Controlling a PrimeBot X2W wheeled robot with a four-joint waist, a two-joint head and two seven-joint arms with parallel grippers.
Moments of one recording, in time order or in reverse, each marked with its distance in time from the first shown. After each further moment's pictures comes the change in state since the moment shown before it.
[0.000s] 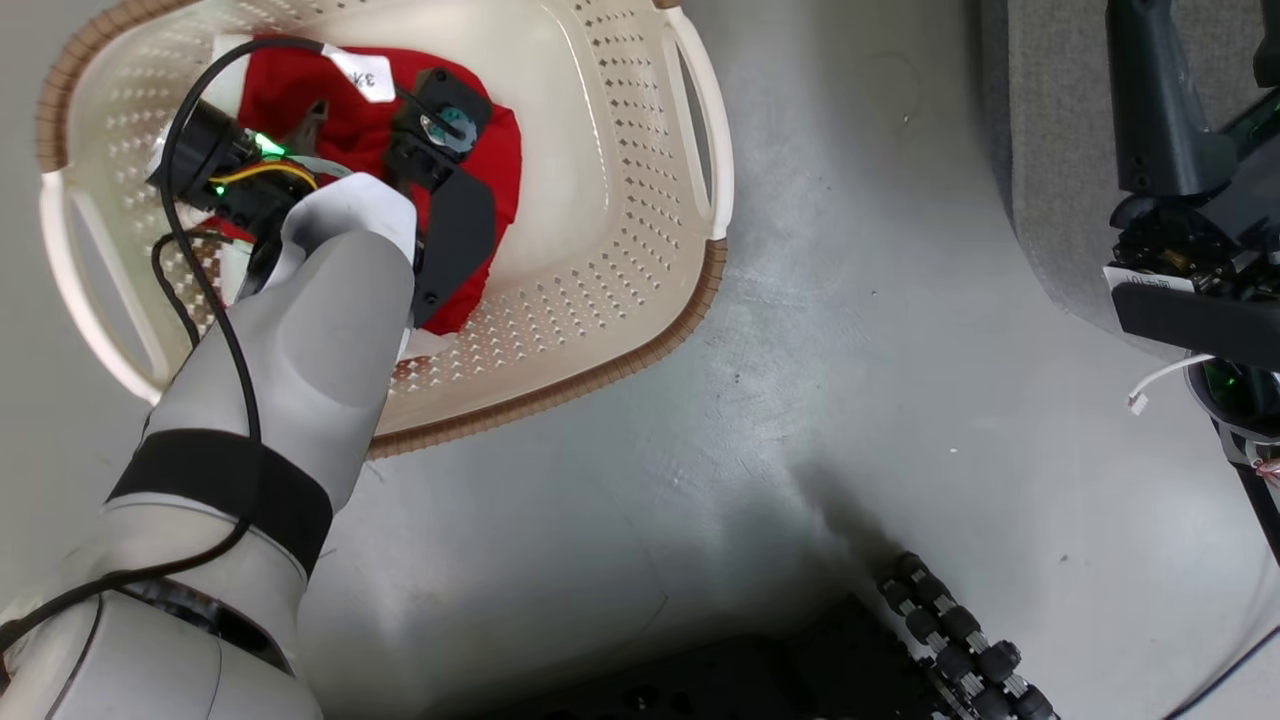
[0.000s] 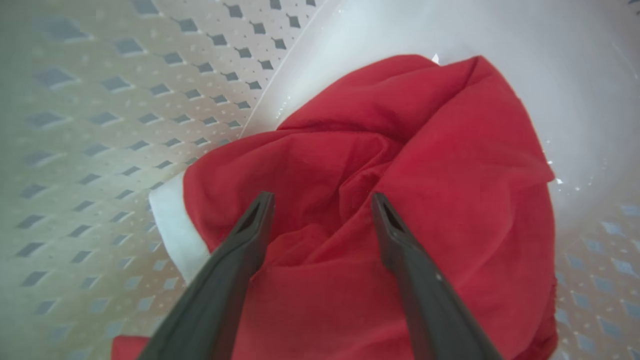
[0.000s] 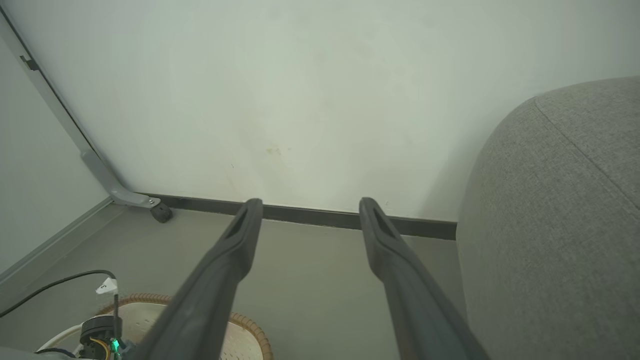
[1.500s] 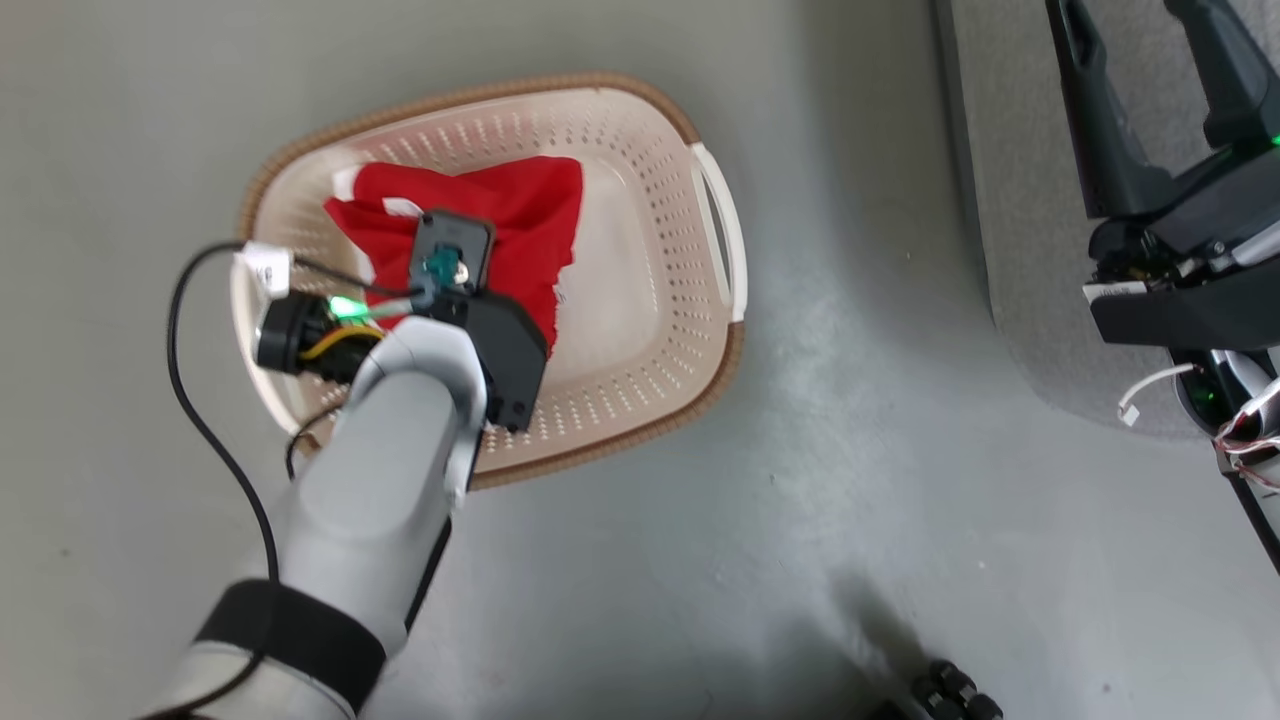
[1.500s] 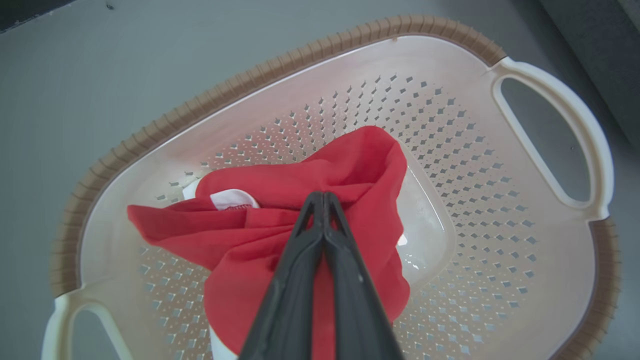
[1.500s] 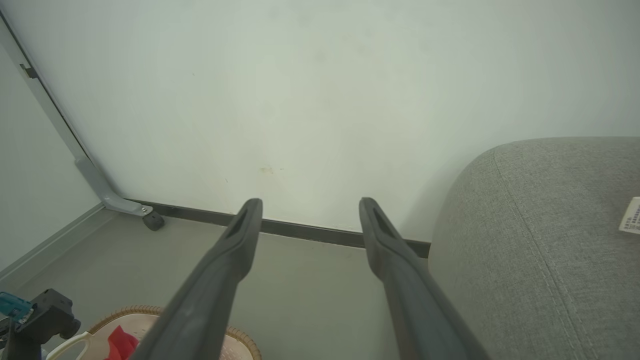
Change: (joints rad) left arm 0.279 0.000 0.153 -0.244 -0.295 0.000 -0.255; right arm 0.014 -0.038 0.047 0.208 0.009 0.000 0.000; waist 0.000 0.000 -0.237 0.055
